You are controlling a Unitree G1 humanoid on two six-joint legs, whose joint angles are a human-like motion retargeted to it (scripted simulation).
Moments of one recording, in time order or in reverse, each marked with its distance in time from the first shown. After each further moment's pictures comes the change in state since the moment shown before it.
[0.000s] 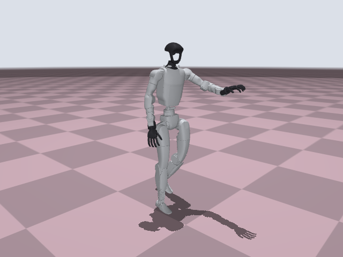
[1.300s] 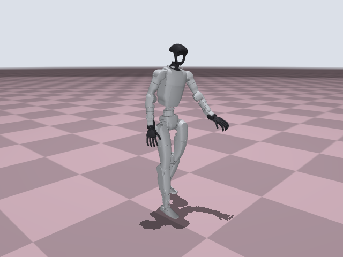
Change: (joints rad) left arm 0.345 -0.275 -0.010 0.392 0.072 -0.068 -0.008; right arm -0.003 0.027 -0.028 0.050 -0.076 -0.057 -0.013; waist -0.016 -0.048 0.080; left_leg 0.126 0.012 -0.056 -0.376 -0.170 0.000; right_leg -0.089 -0.013 0.048 -0.085 0.182 0.062
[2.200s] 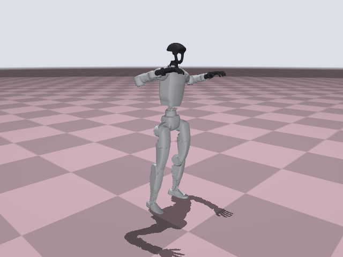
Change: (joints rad) left arm 1.151 0.796 1.368 -1.720 -0.562 -0.306 -0.426; right arm 0.648 -0.815 -1.282 -1.672 0.047 -0.065 0.335; waist 0.141 0.038 -0.167; left_leg -0.187 0.045 0.047 -0.075 0.138 0.025; right_leg 0.169 -0.036 -0.059 0.076 -0.251 -0.001
